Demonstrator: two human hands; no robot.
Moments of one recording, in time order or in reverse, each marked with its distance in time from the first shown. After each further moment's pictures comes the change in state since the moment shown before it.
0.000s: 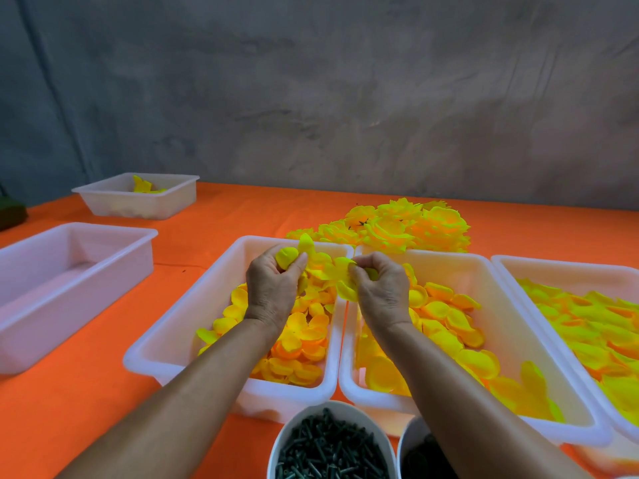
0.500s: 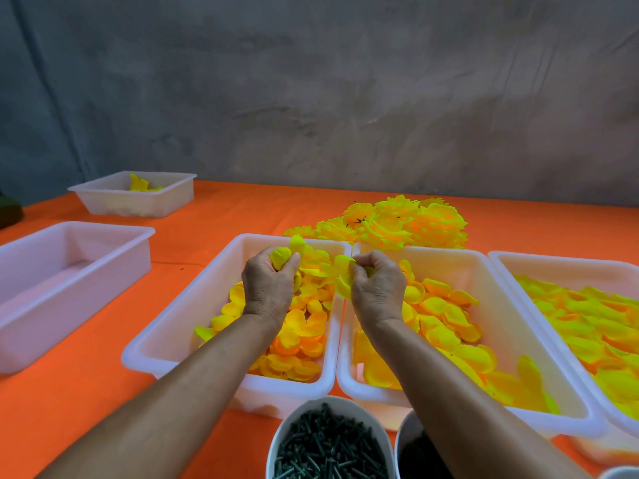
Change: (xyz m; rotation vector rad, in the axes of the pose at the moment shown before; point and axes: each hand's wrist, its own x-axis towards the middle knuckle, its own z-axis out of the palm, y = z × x) left_hand 0.004 -0.010 -0.002 0.106 0.069 -0.044; right_hand 0.002 0.003 0.003 -0.161 0.117 0.009
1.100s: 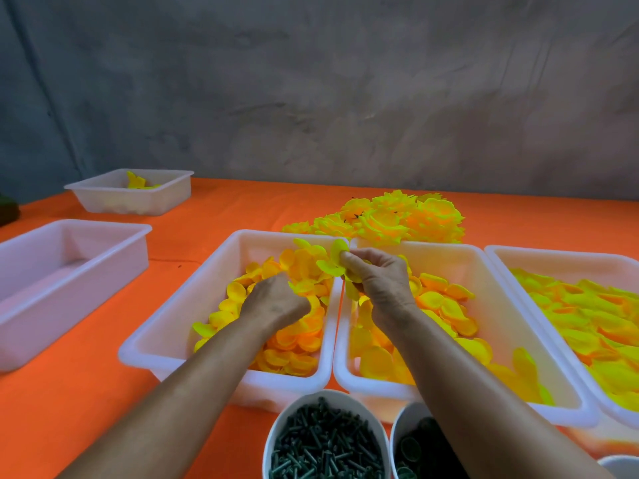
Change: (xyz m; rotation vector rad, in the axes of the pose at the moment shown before) left_hand -0.006 -0.002 -0.006 0.977 -0.470 -0.191; right_hand 0.001 -0.009 -0.019 0.561 -0.280 0.299
